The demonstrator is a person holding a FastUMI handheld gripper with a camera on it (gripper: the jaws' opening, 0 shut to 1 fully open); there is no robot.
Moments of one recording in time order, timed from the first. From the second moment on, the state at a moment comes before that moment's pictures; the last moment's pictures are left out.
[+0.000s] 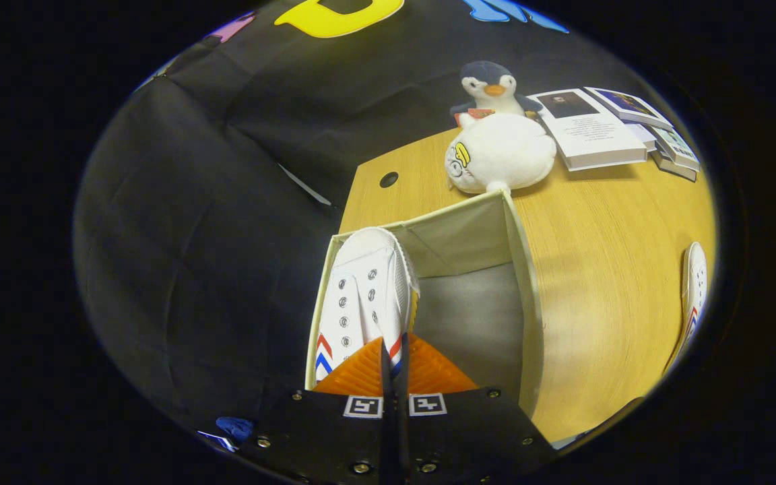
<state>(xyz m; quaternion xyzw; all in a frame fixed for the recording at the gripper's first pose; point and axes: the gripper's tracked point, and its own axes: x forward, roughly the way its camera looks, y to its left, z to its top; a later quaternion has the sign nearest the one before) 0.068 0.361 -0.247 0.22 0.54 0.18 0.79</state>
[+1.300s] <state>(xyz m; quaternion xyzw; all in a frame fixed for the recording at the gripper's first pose) 0.063 0.270 -0.180 0.19 0.42 0.24 0.86</state>
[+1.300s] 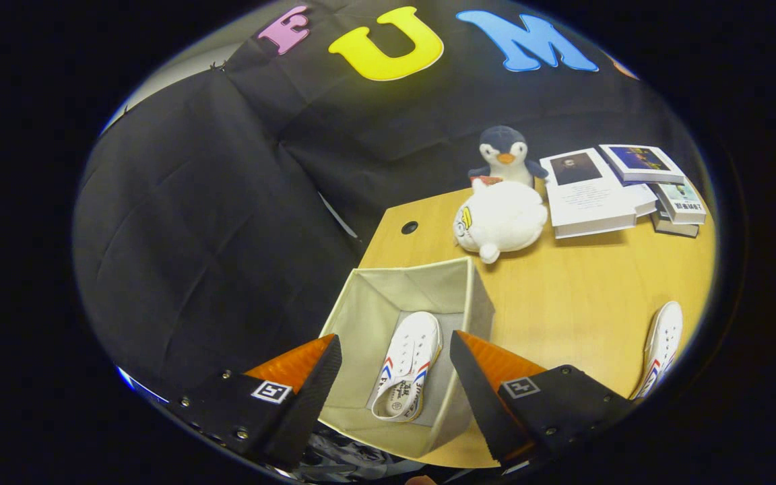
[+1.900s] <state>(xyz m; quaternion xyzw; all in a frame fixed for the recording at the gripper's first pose) 0.050 0.105 -0.202 0.14 0.39 0.15 0.90</state>
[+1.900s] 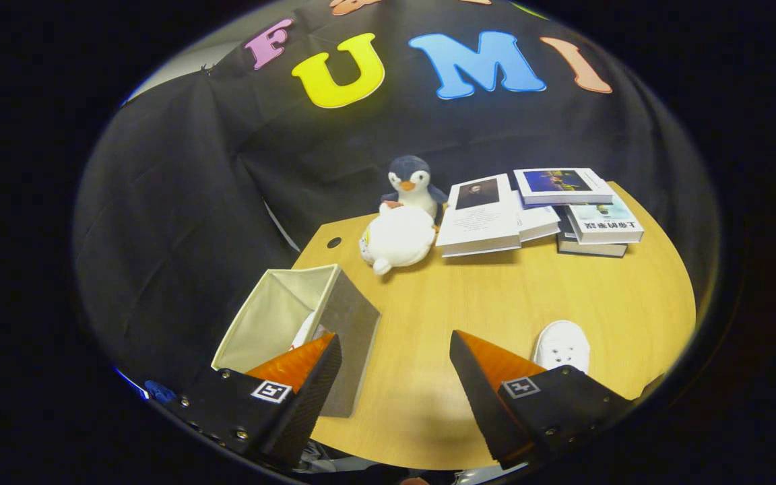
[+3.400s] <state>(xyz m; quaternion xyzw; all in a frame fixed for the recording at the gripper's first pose) -0.011 -0.098 -0.364 0.04 0.53 0.05 0.84</state>
